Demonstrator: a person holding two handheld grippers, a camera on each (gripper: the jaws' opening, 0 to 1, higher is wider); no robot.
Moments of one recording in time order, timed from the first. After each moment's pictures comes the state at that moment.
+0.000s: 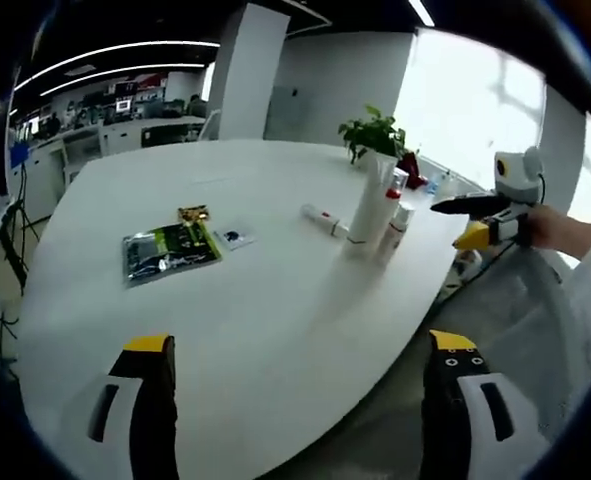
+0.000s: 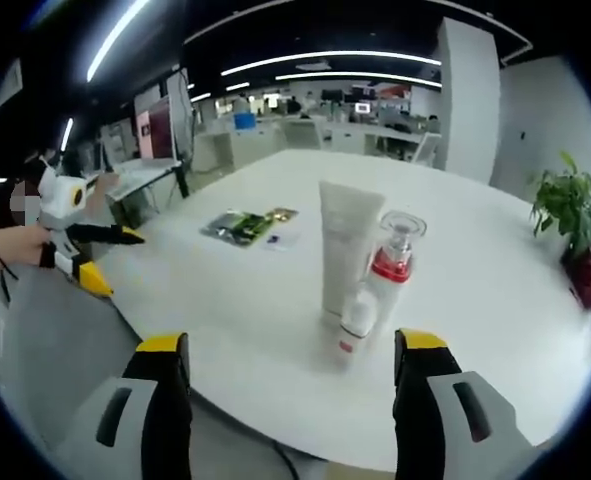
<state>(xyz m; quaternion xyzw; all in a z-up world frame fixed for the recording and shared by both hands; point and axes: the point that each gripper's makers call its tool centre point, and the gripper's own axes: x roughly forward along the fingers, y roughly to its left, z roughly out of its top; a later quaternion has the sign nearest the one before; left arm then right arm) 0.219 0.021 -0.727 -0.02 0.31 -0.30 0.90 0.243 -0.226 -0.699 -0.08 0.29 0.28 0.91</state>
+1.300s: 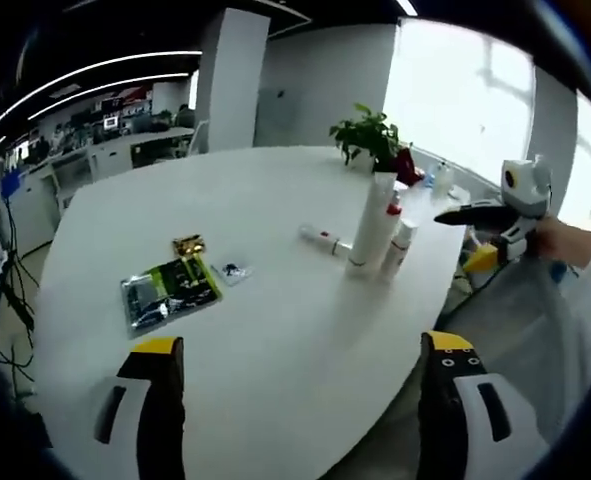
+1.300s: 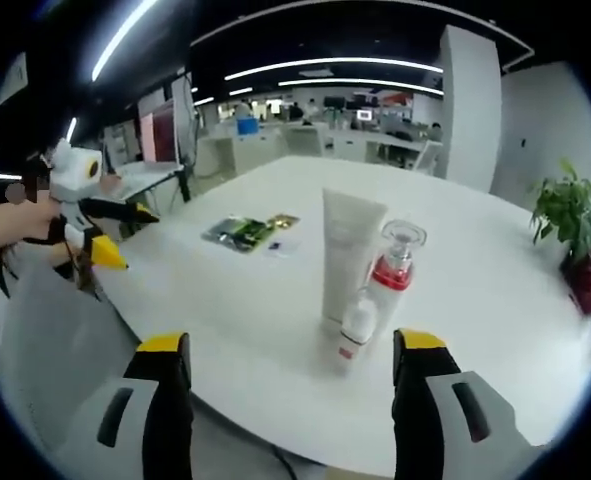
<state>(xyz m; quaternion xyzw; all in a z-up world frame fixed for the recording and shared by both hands) 0.258 -0.002 -0.695 0.03 0.30 -0.32 0.90 0.242 -0.226 -0.693 -0.08 0.27 0.28 0.92</state>
